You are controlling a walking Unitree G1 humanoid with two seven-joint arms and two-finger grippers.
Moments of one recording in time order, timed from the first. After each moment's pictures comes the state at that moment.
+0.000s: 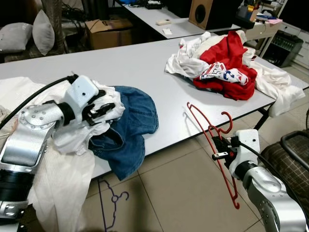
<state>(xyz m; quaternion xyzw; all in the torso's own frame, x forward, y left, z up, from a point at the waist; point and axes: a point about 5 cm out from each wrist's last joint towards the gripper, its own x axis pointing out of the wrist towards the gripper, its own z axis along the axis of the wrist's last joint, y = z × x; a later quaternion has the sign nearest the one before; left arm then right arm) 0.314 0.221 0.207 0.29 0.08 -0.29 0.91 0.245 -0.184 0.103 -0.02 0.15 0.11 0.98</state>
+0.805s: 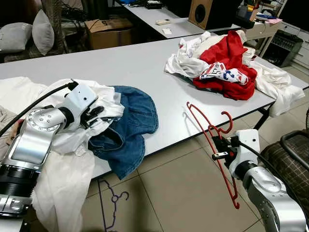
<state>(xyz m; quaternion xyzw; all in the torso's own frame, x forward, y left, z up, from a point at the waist) 0.326 0.232 0.186 0.31 0.14 -0.23 0.91 0.245 -0.184 0.103 -0.02 0.15 0.11 0.98</state>
